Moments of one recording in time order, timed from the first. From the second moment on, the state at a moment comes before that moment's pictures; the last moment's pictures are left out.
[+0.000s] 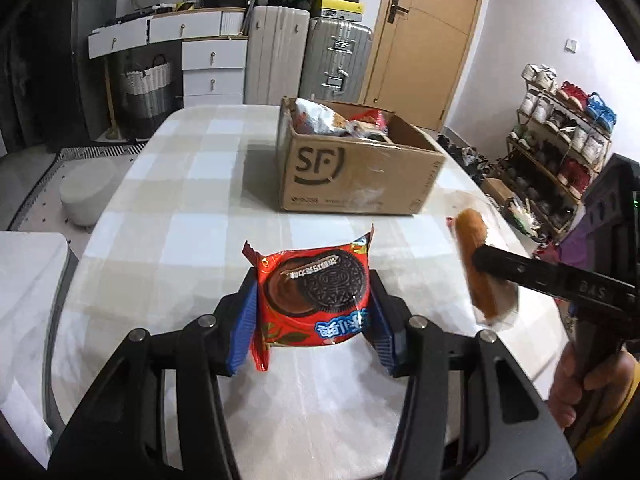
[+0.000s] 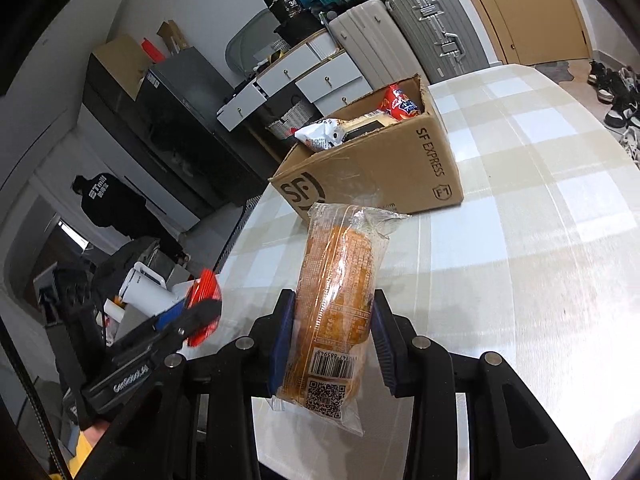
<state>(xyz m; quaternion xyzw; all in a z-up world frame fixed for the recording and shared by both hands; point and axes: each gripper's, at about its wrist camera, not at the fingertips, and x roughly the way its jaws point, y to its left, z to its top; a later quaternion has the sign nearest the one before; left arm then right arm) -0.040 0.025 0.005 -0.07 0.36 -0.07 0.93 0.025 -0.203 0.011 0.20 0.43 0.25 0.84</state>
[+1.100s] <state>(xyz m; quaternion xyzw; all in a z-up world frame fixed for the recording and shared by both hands) 0.172 0.021 0.128 -0.09 0.36 -0.12 0.92 0.200 -0.194 0.134 0.17 0.36 0.28 0.87</state>
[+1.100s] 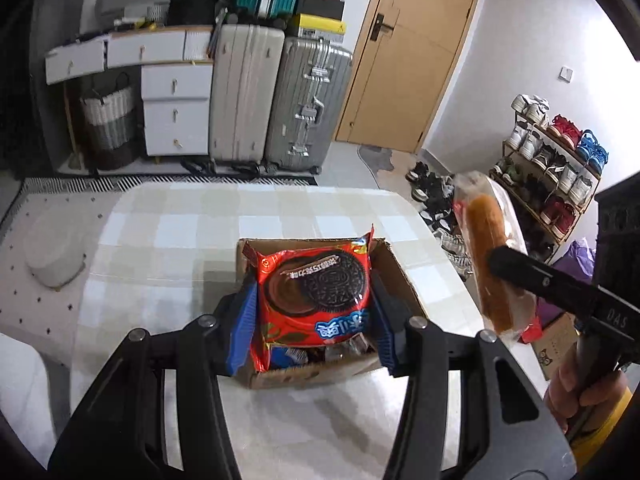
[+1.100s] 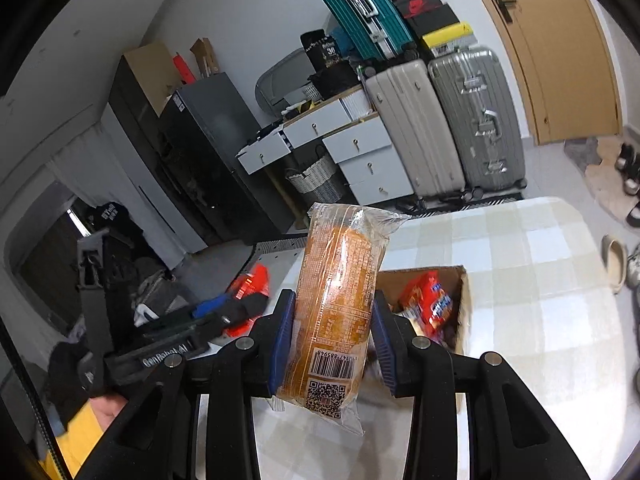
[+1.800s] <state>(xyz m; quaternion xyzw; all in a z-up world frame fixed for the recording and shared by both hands) 0.256 -0.042 0.044 -0.03 0.43 -0.15 0.89 0.276 -0.175 0.065 0.12 0.43 0.26 0.86</state>
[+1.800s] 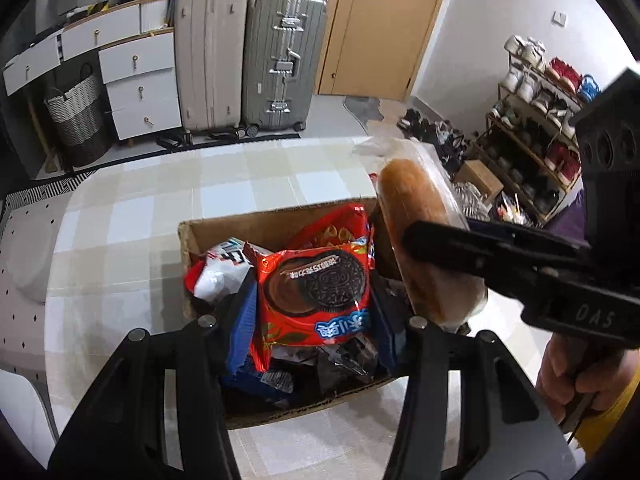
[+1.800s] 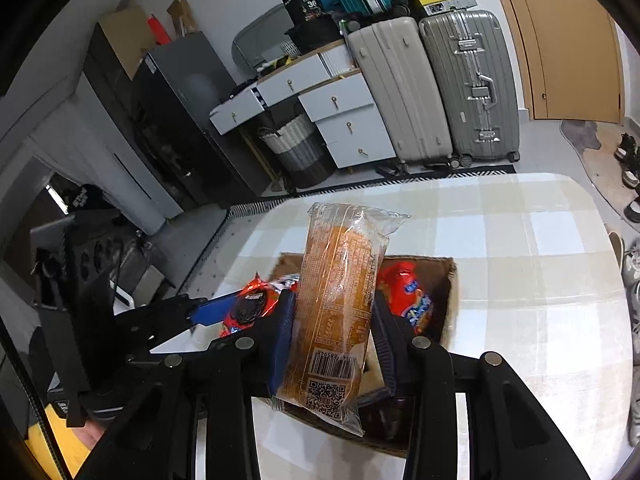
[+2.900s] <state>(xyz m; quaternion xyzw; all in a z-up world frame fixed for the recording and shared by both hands) 0.263 -0.024 0.043 -0.05 0.44 -0.16 0.88 0.289 -0.168 0.038 0.09 0.46 0.25 0.85</state>
